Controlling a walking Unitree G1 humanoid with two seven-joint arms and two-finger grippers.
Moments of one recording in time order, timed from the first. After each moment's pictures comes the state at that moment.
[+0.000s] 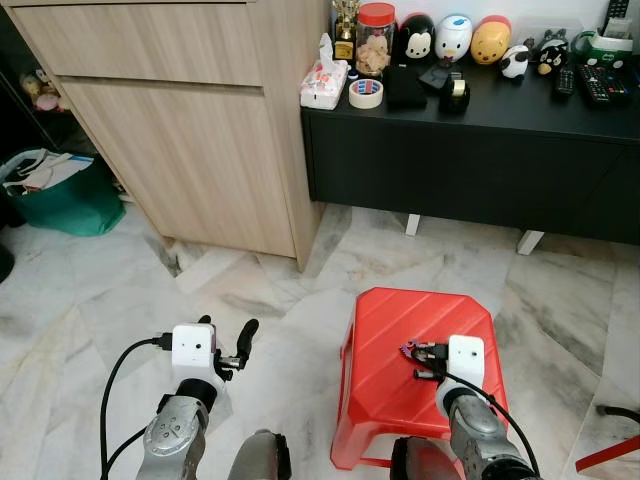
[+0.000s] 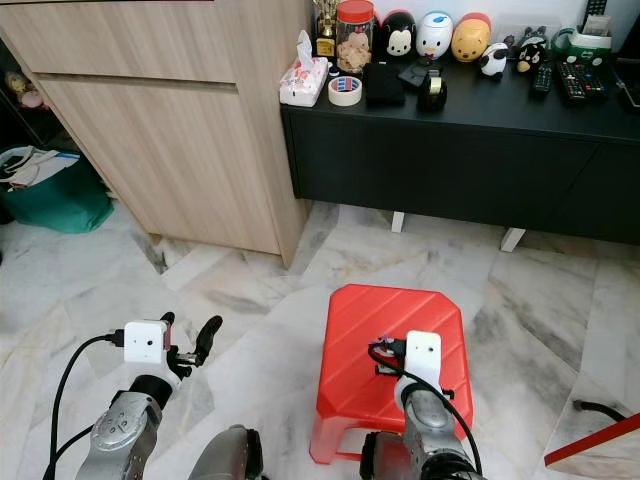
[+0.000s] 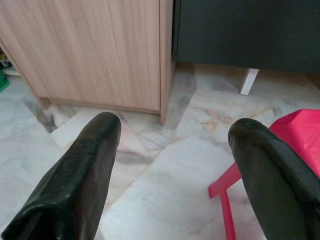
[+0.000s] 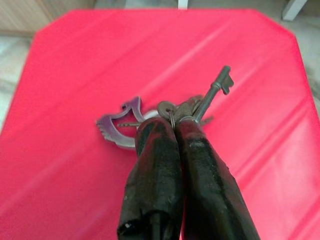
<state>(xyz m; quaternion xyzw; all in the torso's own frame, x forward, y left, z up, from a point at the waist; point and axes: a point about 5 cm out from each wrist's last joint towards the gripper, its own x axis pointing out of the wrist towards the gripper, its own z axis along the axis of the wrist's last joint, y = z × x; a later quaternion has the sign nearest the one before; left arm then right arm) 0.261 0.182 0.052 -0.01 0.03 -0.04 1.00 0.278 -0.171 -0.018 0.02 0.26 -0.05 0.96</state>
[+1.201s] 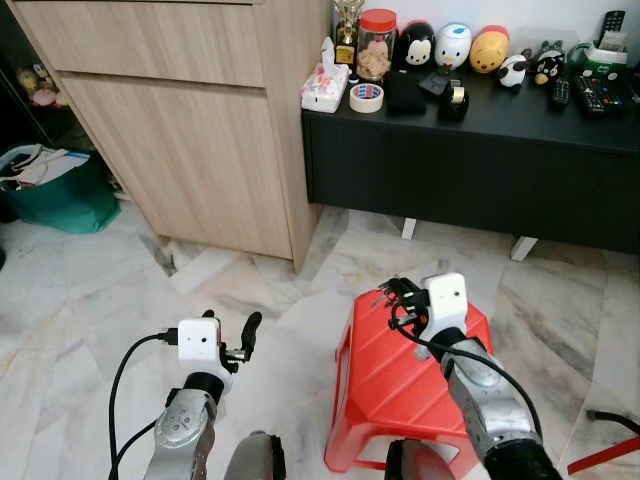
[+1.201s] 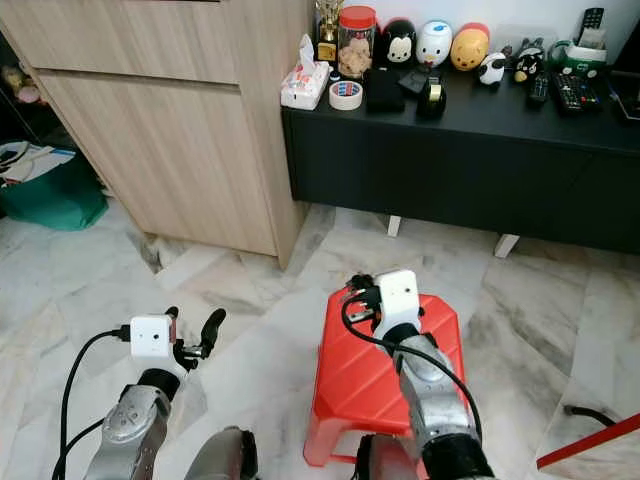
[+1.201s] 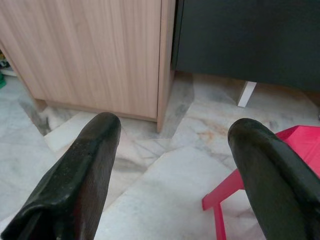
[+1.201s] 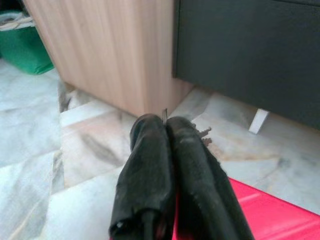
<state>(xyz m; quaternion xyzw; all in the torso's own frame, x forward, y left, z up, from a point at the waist) 0.270 0.176 0.052 -0.02 0.02 -0.03 1.00 0.315 -0.138 0.073 -0.03 0.09 0.19 0.98</state>
